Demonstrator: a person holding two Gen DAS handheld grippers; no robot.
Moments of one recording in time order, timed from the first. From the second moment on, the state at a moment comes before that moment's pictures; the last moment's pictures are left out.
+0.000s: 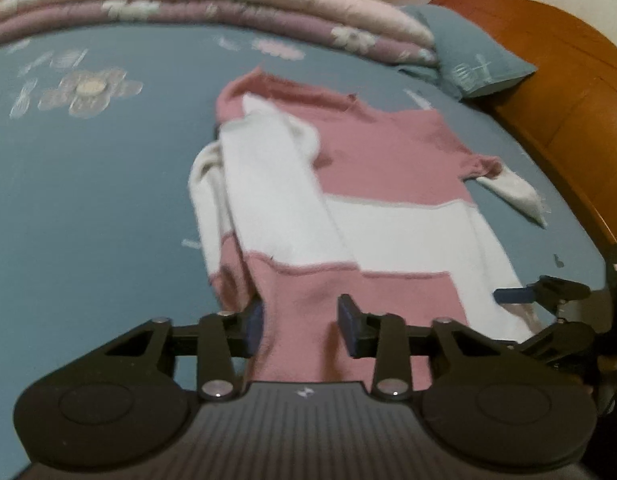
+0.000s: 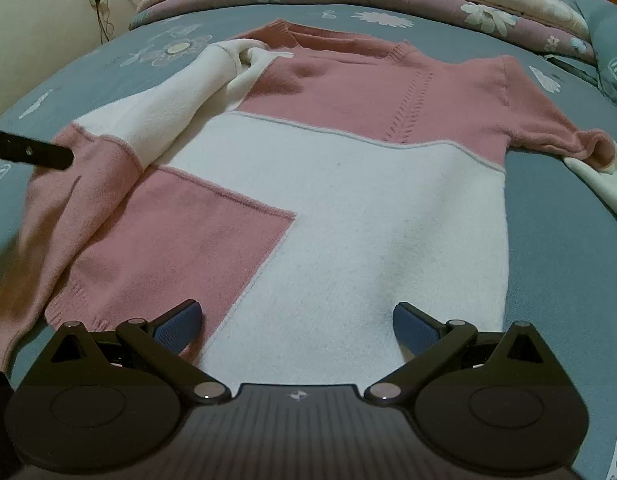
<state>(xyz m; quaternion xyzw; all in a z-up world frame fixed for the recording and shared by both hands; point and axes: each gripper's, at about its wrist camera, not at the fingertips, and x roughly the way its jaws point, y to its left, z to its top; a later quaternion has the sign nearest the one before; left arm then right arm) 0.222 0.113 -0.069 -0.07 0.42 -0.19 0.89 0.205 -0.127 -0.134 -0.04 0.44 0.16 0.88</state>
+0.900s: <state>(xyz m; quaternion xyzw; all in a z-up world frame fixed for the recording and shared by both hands) 0.248 0.122 -0.029 0.09 0.37 -0.03 0.92 0.206 -0.133 -0.126 0.00 0.44 0.18 0.88</state>
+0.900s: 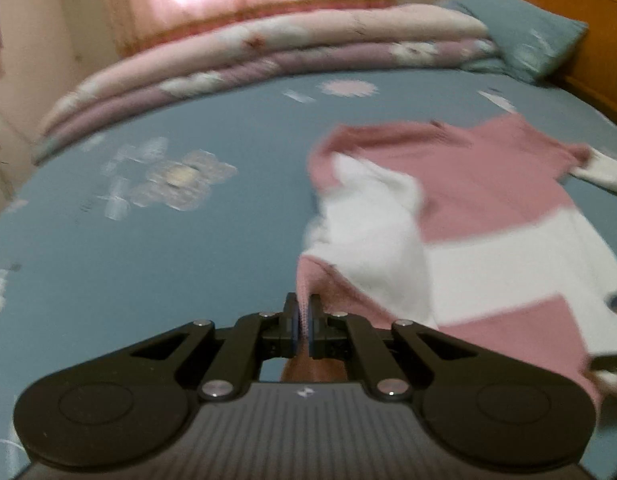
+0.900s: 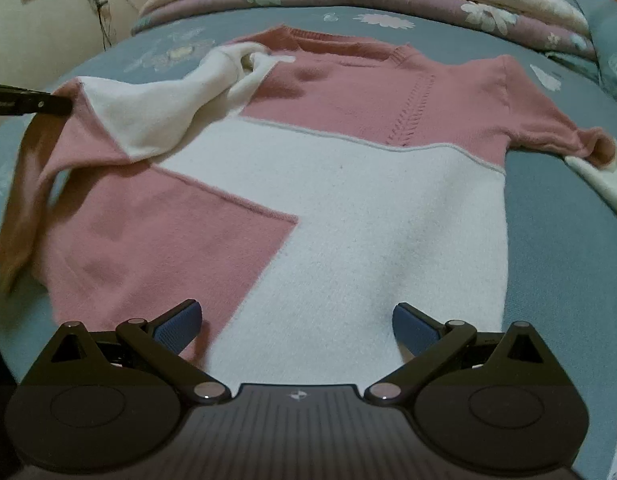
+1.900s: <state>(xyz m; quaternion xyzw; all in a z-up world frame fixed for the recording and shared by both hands) 0.394 0.231 -0.079 0.08 0.38 0.23 0.89 0.218 -0.153 -0.132 0.02 0.43 0.15 0.89</state>
